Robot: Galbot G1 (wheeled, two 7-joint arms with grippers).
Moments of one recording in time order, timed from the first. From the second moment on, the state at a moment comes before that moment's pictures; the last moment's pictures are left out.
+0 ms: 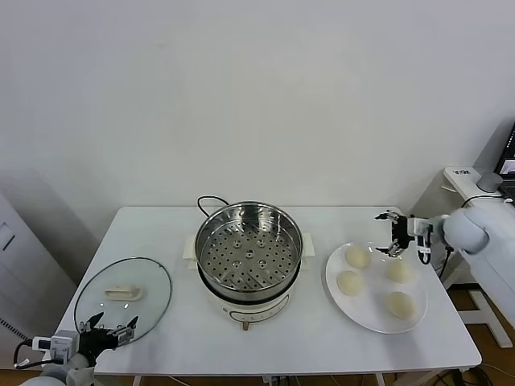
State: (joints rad) left arm 1.65 -0.85 -0.60 -2.01 -0.68 0.43 -0.20; right arm -0.20 0.68 -0.32 1.11 -0.17 0.11 -1.00
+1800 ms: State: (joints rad) left arm 1.67 -0.85 -0.60 -2.03 -0.67 0.44 -0.20; right arm 0.02 0.91 -0.51 0.78 -0.30 0.24 -1.19
